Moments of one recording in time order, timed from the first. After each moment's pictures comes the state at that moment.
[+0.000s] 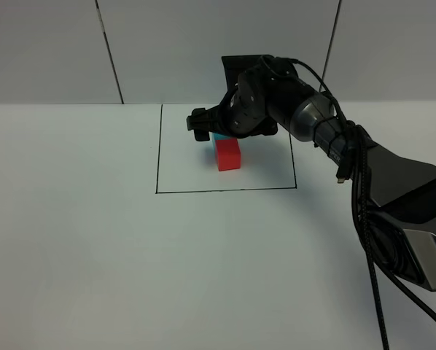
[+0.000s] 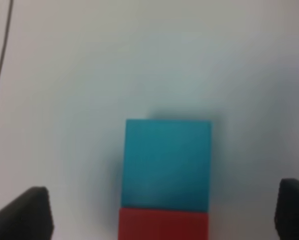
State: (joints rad) left arm 0.04 -0.01 -0.51 -0.13 1.06 0.11; right arm 0.63 2.61 -2.43 -0.07 0.83 0.40
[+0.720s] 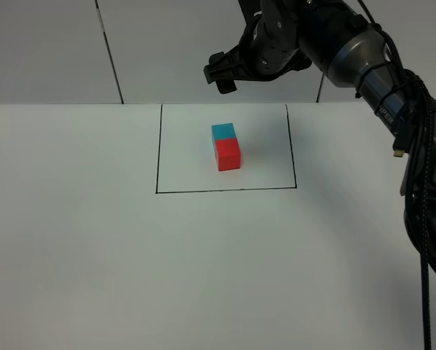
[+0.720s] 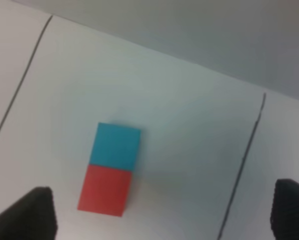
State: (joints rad) left arm 0.04 -0.01 -0.51 -0.13 1.06 0.11; right arm 0.63 2.35 -2.43 -0.19 1.07 0.21
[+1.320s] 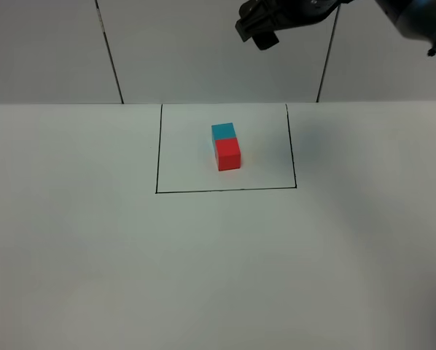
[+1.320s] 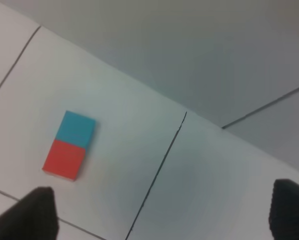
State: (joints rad) left arm 0.04 -0.01 -0.51 -0.13 1.06 0.11; right arm 0.64 2.11 -2.43 -0.25 1.22 0.02
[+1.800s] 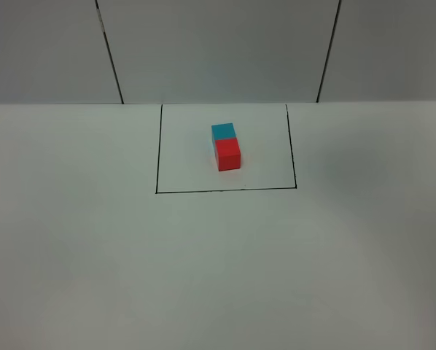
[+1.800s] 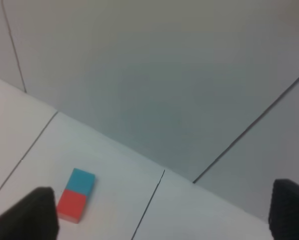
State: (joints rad) left arm 0.04 -0.01 -0.51 -0.13 1.06 0.11; right arm 0.64 1.84 -2.43 -0.22 1.22 -0.02
